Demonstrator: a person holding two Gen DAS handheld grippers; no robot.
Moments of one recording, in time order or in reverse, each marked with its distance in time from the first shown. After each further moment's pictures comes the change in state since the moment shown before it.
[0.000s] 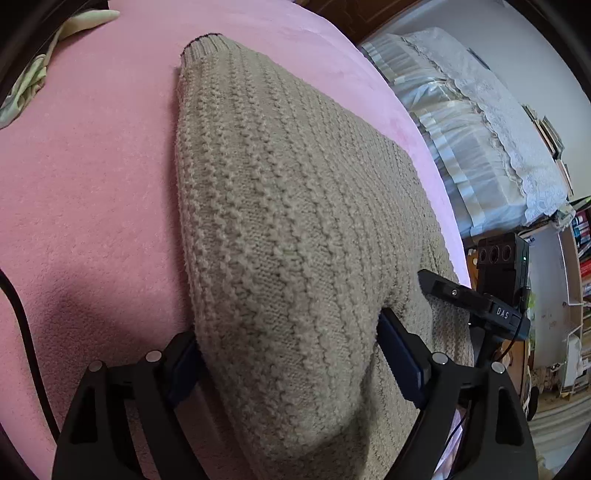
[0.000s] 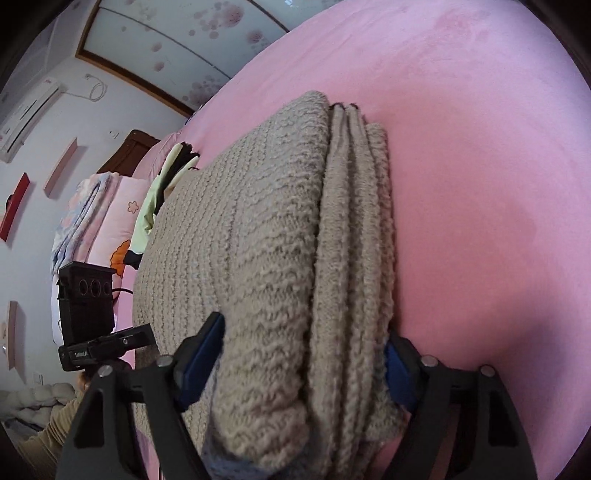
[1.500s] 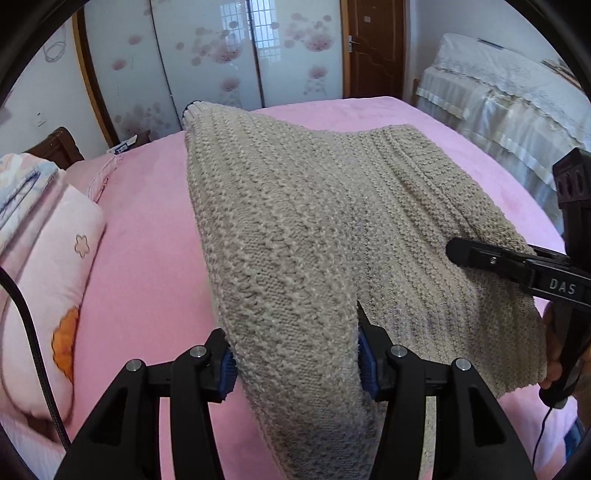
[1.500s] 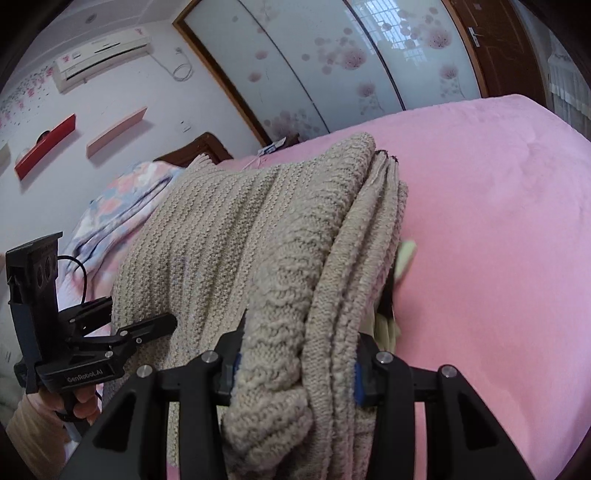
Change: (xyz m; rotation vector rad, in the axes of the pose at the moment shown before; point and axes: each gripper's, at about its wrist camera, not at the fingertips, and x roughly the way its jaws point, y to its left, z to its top) left arm -0.362 0.126 0.150 0.360 -0.271 0.603; right arm 0.144 0.400 0.103 -0.276 -0.263 0.000
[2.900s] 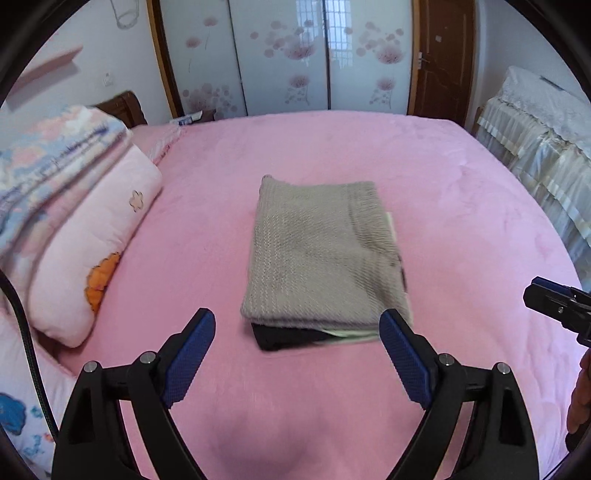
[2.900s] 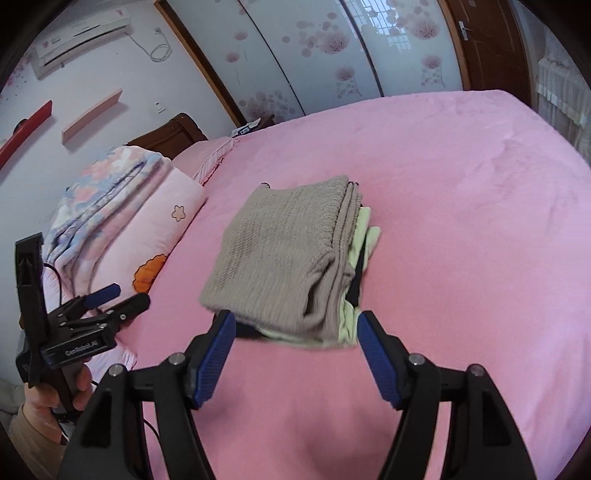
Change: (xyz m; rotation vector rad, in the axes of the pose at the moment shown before) left arm -0.074 -0.040 -0.031 -0.211 -0.014 0.175; right arm -0.103 0.017 -0.011 -0.023 0.116 -0.133
